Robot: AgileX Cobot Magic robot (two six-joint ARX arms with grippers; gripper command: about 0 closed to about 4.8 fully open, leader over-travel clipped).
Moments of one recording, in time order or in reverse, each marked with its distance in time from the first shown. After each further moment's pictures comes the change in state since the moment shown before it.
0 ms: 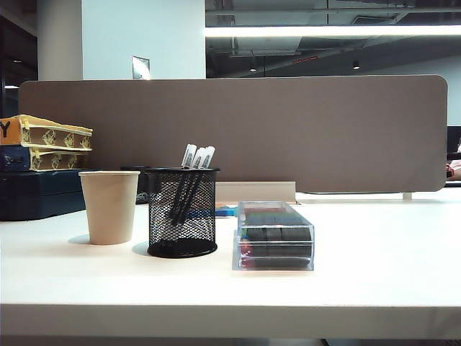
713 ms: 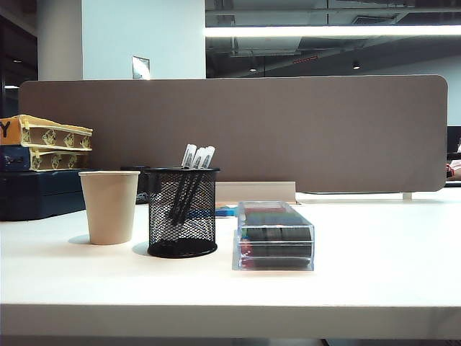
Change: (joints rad) left arm 0.000 0.000 0.000 0.061 0.122 0.000; right arm -0.002 0.000 0.000 0.069 0.065 0.003
